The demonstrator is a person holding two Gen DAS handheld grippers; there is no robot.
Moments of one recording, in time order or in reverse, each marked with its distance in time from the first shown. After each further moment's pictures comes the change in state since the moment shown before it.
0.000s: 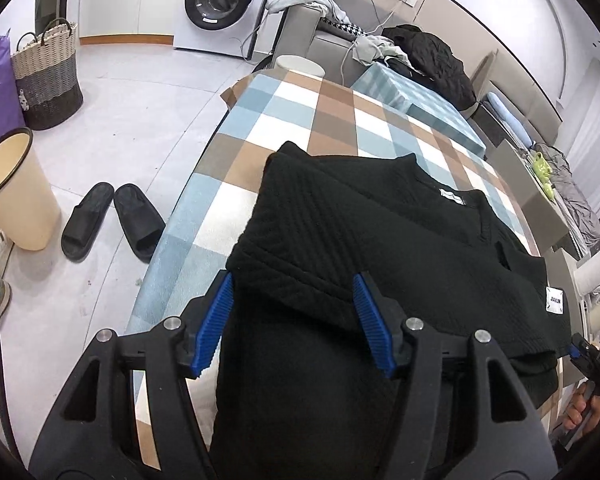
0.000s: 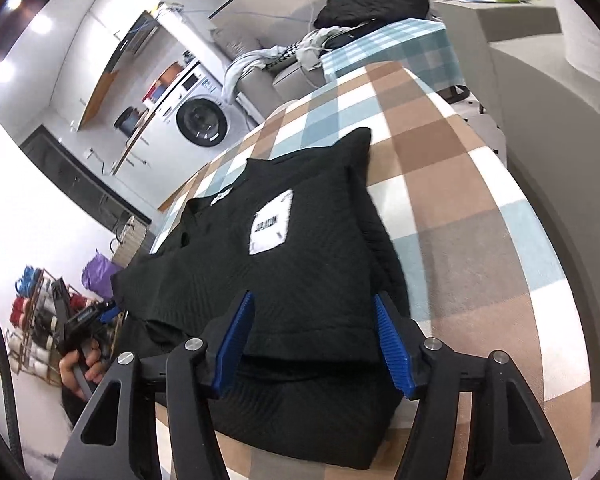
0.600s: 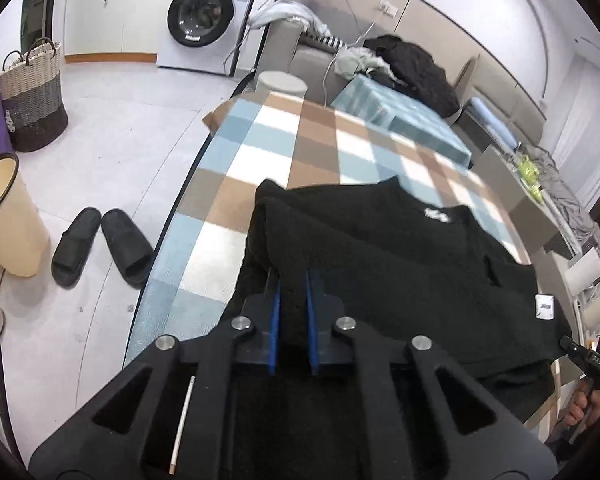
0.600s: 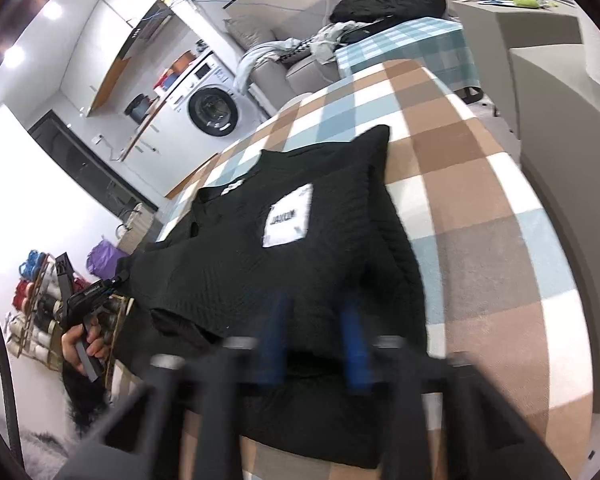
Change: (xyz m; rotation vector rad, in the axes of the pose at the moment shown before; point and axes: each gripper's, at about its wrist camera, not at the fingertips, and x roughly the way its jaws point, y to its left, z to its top) left arm -0.003 -0.009 0.020 0.046 -0.066 -0.062; right arm 0.005 0.004 0.004 -0.043 0.027 0.040
